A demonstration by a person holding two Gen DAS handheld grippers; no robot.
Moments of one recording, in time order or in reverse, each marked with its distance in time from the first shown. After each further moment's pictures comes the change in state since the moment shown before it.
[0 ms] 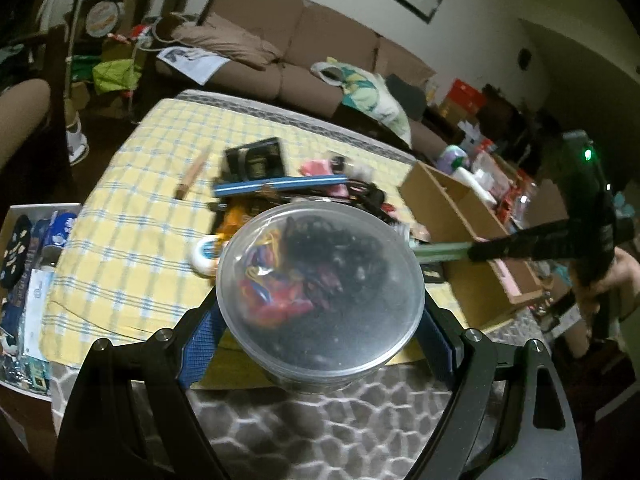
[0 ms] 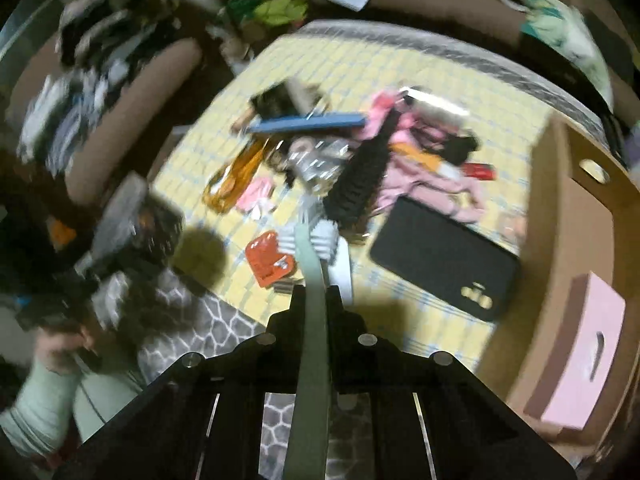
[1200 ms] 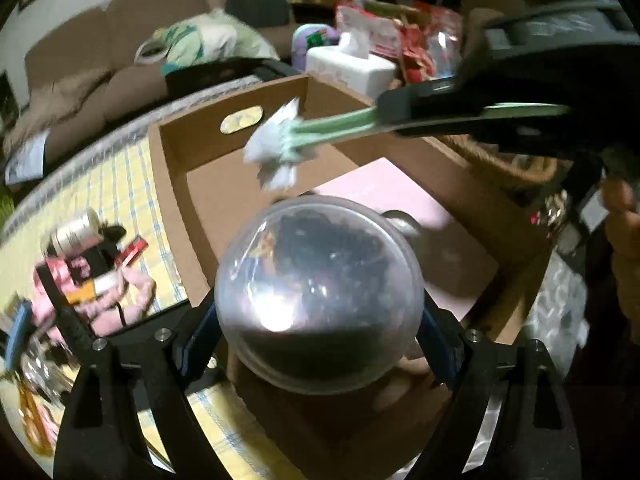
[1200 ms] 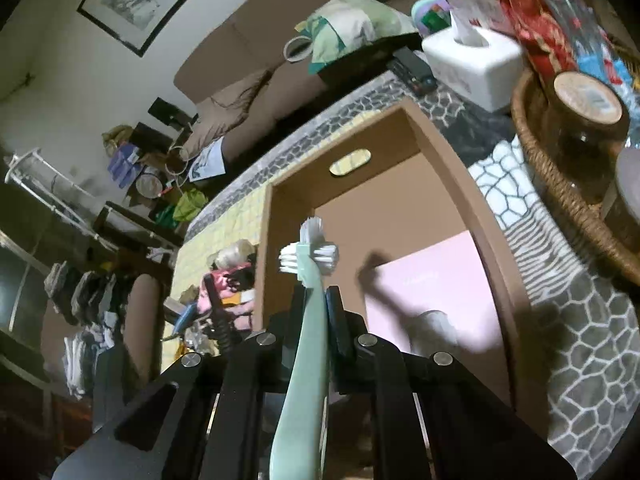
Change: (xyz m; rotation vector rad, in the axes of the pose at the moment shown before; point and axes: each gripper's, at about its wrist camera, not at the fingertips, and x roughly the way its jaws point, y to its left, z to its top) left arm 0.244 -0.342 -0.013 0.584 0.261 0.004; right arm -0.104 -0.294 -0.102 0.667 -0.451 0.111
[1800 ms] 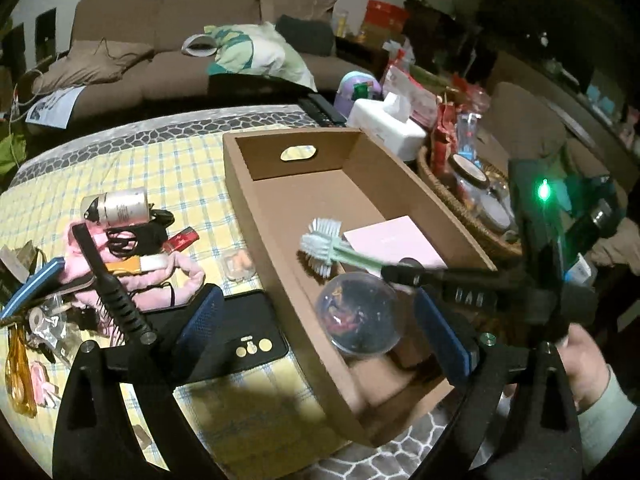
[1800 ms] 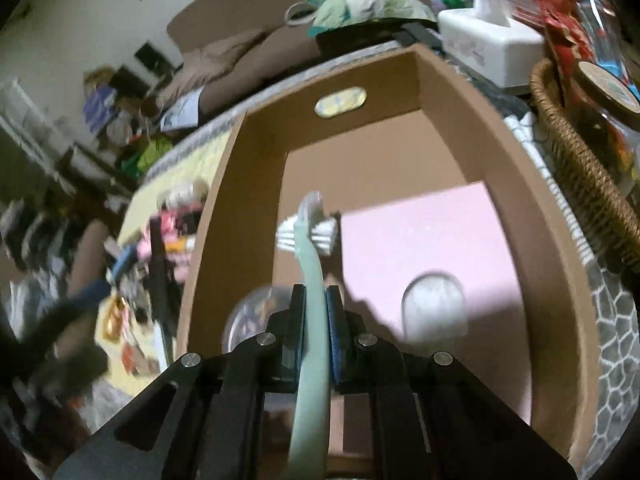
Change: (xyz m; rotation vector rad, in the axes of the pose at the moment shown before) left arm -0.063 0.079 -0.006 -0.264 -0.107 -0.076; right arm 0.052 0.005 -0.051 -0.171 0.099 -0.158
